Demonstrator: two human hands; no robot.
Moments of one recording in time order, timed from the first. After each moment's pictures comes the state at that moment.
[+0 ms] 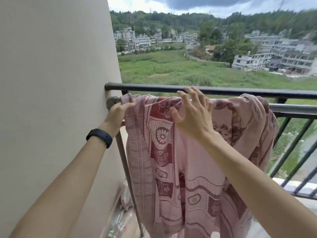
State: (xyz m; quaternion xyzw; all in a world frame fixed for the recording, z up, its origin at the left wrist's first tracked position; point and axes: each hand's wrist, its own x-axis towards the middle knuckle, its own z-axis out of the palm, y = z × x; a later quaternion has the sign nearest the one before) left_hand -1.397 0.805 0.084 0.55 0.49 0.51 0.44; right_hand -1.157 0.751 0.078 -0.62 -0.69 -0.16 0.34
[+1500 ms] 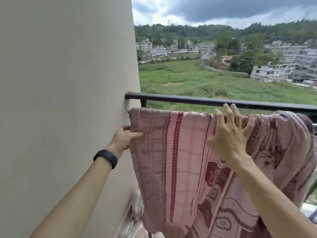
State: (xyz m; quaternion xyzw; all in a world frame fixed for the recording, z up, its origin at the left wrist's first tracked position) left_hand -1.458 0.797 0.050 0.48 0.59 0.45 0.47; right_hand -1.135 0.763 0.058 -0.70 -0.63 -0.20 0.27
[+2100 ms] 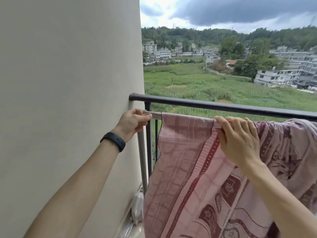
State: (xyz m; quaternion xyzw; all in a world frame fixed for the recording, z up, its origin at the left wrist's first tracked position) left_hand -1.453 0.827 0.098 0.50 0.47 0.53 0.50; right_hand -1.117 0.779 0.052 -0.61 -0.68 -0.28 0.29
